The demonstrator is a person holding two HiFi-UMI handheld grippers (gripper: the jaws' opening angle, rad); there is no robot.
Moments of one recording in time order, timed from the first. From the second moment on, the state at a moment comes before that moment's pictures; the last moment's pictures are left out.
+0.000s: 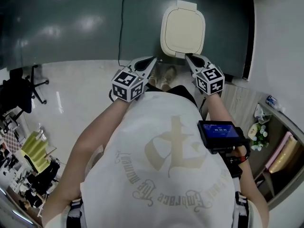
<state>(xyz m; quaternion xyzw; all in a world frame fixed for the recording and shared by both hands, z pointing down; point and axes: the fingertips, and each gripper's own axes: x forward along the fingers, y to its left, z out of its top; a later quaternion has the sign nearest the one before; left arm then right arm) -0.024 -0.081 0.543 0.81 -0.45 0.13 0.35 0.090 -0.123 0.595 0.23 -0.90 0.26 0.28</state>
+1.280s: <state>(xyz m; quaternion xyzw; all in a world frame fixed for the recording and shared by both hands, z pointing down) -0.064 -0.059 0.563 0.77 -0.50 0.11 0.39 0.092 -0.110 0.692 0.15 -0.83 0.13 0.52</state>
